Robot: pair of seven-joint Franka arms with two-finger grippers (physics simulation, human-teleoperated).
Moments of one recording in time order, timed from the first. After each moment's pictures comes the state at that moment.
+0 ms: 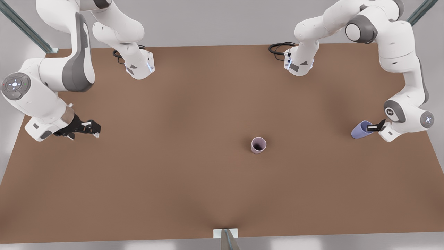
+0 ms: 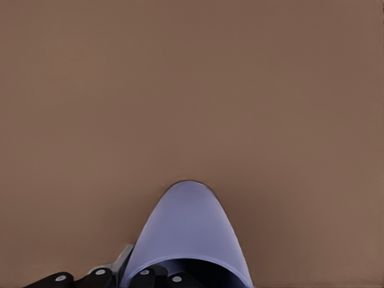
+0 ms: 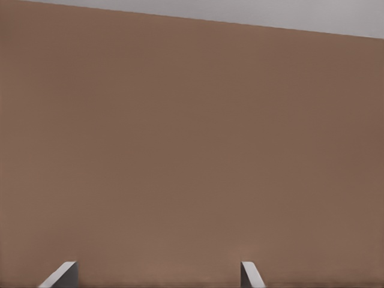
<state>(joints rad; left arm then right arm) 0.28 0.51 0.26 -1.91 -0.05 2.15 0.58 0.01 0.13 0.02 -1.55 -0.05 1.71 -0.05</state>
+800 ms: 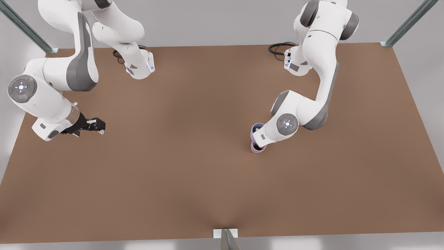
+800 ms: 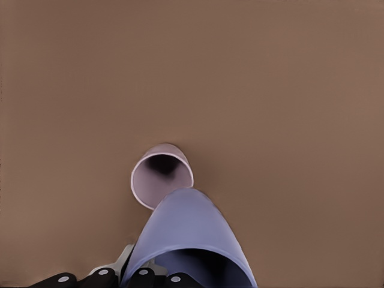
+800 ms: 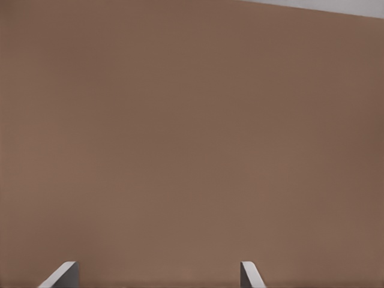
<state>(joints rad) -0.41 0.50 -0.07 -1.43 -0.08 1.72 -0.19 0.02 0.13 0.03 -1.55 -0.04 1.66 -0.05</state>
